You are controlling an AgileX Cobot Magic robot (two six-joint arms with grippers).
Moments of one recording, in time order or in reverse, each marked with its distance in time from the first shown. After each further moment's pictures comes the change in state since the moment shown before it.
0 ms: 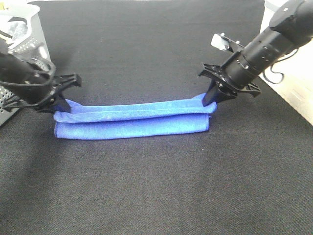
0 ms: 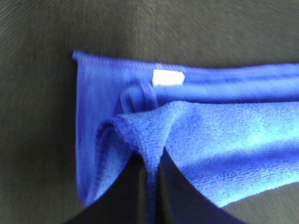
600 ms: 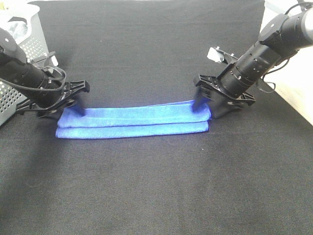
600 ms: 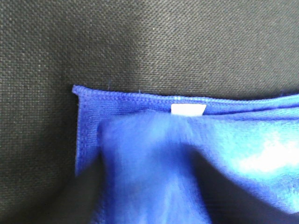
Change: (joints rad) left arm 0.000 0.128 -0.090 0.010 -0.015 0.003; right arm -0.001 0.097 -0.049 -0.010 0.012 0.011
